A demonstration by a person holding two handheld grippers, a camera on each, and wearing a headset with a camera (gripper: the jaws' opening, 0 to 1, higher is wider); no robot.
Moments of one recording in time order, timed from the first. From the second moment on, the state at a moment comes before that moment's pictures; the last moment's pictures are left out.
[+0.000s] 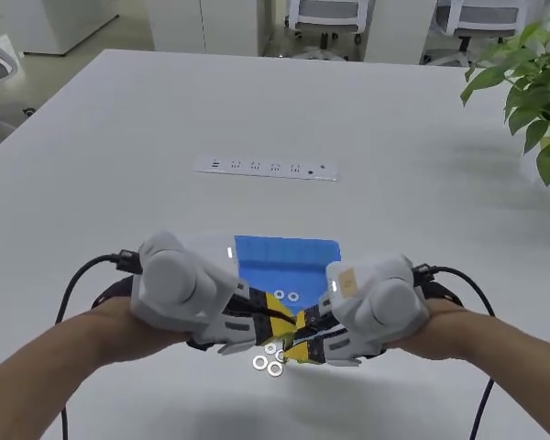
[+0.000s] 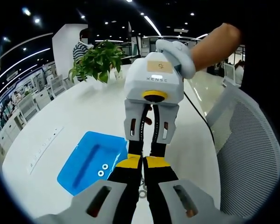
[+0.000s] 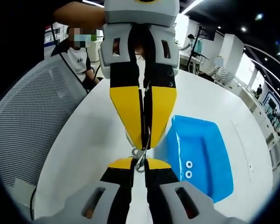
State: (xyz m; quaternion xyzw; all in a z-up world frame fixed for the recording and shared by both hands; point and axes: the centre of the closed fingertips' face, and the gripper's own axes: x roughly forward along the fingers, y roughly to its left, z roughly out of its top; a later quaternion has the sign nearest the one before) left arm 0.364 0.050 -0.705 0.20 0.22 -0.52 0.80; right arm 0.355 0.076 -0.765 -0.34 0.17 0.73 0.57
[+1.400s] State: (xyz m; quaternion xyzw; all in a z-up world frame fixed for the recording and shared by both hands) left arm 0.358 0.050 -0.685 0.15 0.21 -0.52 0.82; right arm 0.356 0.067 -0.753 -0.33 0.20 0.72 0.58
